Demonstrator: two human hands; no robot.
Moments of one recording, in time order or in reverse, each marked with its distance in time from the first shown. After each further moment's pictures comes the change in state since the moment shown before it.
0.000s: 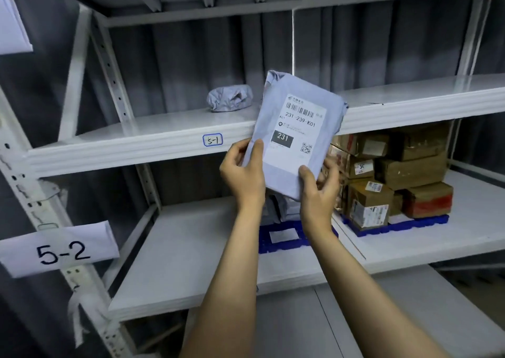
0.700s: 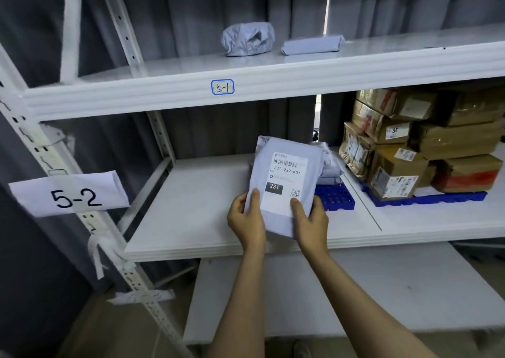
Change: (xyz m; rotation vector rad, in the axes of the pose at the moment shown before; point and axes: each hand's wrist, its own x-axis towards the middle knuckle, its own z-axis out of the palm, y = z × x) left_hand -0.079 -0.124 -0.093 0.278 0.269 -0.414; right_hand -0.067 0.110 -0.044 -0.407 -0.216 0.354
